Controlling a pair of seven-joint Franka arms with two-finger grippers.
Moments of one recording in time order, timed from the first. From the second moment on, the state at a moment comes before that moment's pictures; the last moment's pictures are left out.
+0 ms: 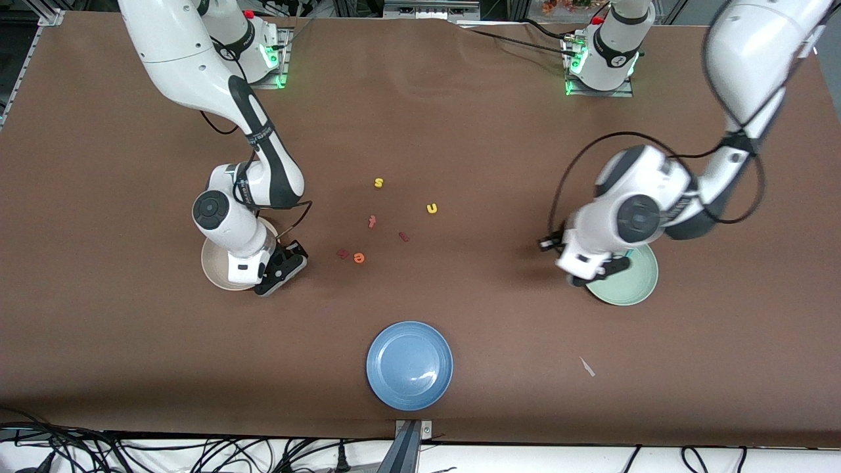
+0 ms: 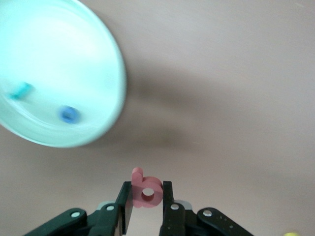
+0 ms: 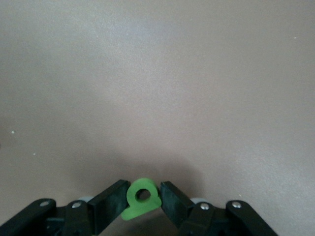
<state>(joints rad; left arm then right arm) 0.49 0.66 -0.88 -1.68 0.36 1.87 -0.82 0.39 0.66 -0.11 -1.88 0.30 2.67 -0.68</state>
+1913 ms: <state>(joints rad) 0.58 0.74 -0.98 -1.25 0.61 1.44 -0.46 0.37 0.56 -0.31 -1.71 0.30 2.07 -0.90</state>
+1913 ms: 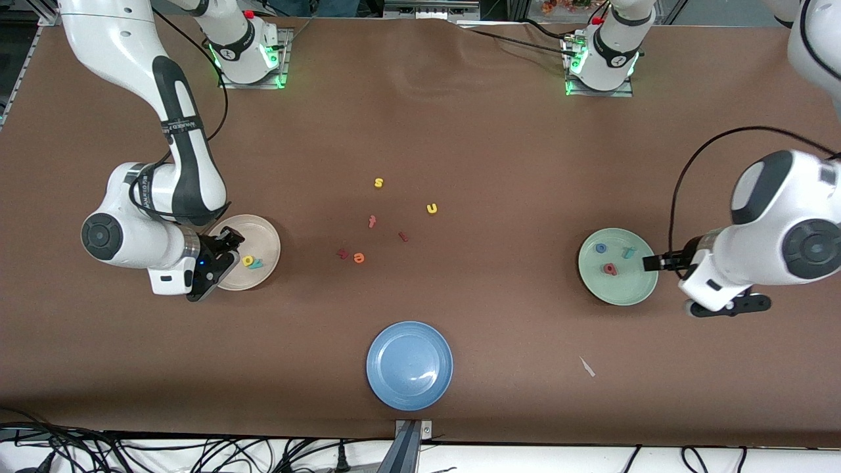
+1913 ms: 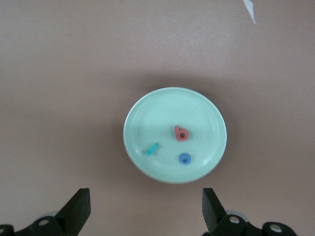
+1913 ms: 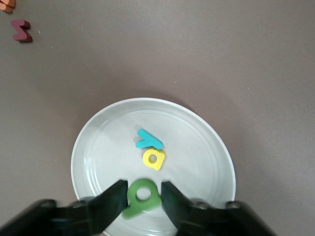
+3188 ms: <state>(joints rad) 0.56 0.73 -1.01 -1.17 0.61 1.33 -0.44 0.41 0.53 -0.31 -1.47 0.26 1.74 -0.47</state>
